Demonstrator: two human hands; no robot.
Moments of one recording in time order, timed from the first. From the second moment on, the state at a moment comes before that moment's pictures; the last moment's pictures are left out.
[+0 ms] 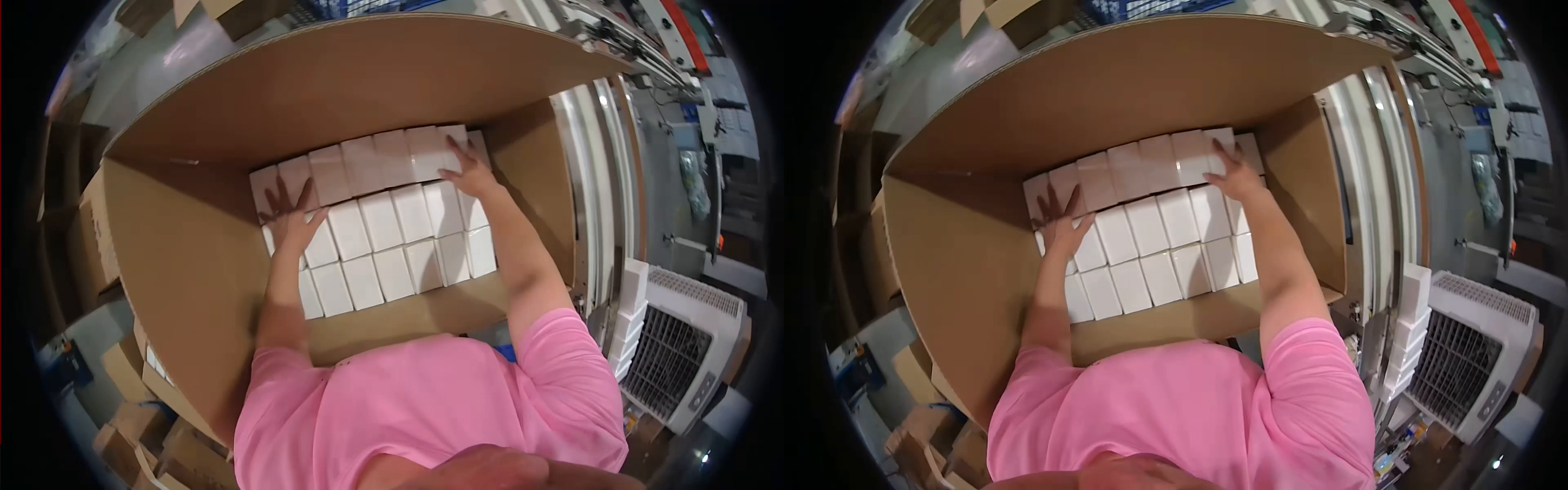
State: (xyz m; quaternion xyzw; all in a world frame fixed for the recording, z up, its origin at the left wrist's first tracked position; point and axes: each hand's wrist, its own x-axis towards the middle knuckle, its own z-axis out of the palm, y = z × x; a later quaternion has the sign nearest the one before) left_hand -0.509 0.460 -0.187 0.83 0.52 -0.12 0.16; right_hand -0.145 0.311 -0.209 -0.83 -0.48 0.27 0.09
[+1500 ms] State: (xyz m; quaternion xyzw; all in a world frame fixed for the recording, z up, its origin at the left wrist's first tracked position) left_hand -0.089 0.082 0.081 0.95 -0.12 0.19 0.22; right_hand -0.238 -0.354 0.123 -0.83 0.08 -0.18 0.53
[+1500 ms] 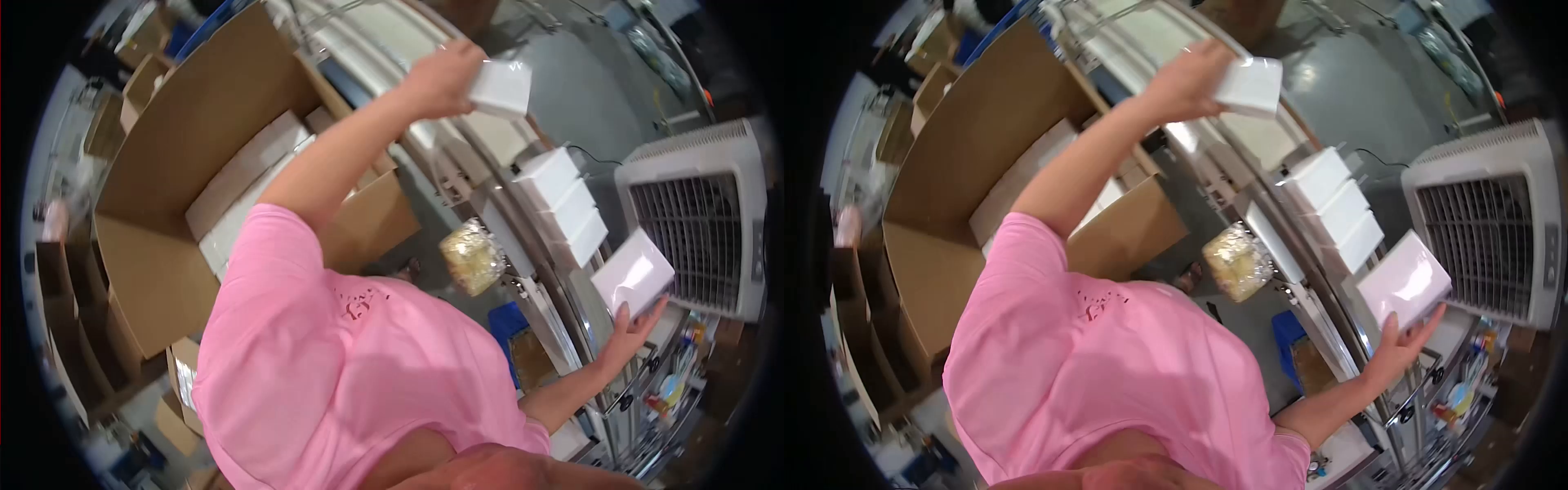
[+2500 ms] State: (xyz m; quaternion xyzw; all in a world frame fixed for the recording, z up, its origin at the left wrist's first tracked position) left_hand -0.218 0.372 -0.113 0.97 -0.02 0.08 0.21; right_hand -0.197 0.101 -0.041 -0.85 -0.32 0.34 0.25
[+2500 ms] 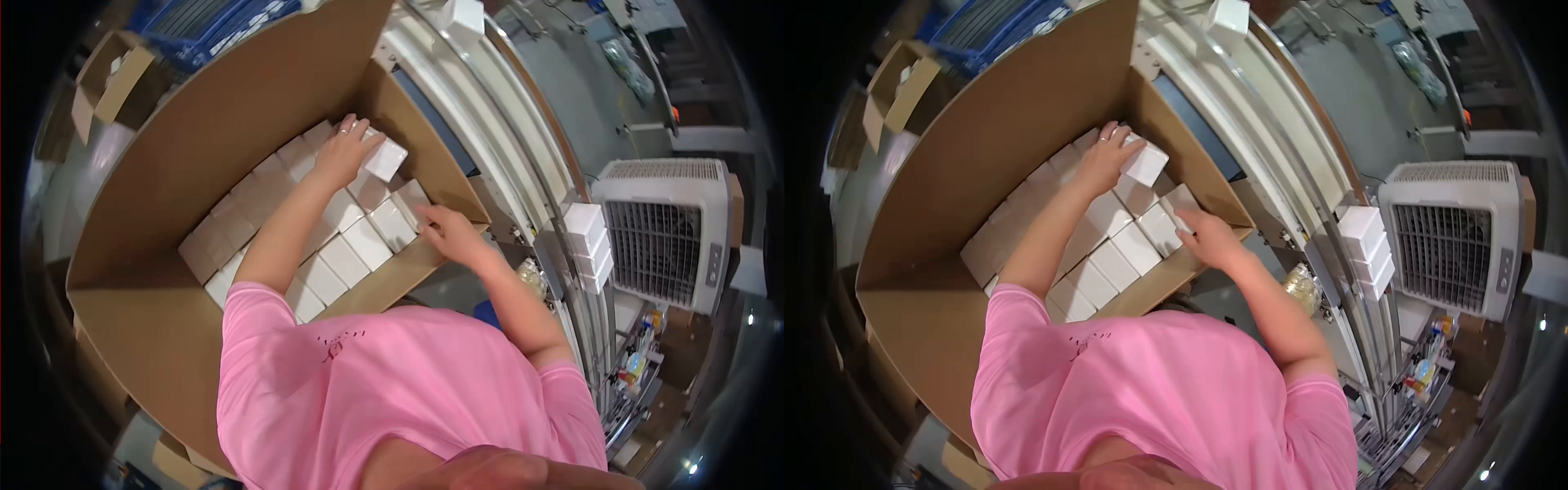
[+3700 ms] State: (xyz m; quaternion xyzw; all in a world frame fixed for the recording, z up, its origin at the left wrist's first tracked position) left_hand -0.430 0.271 -0.040 0.77 0.13 -0.24 0.57; right_hand -0.146 -0.145 0.125 -0.90 -0.09 -0.07 0.43
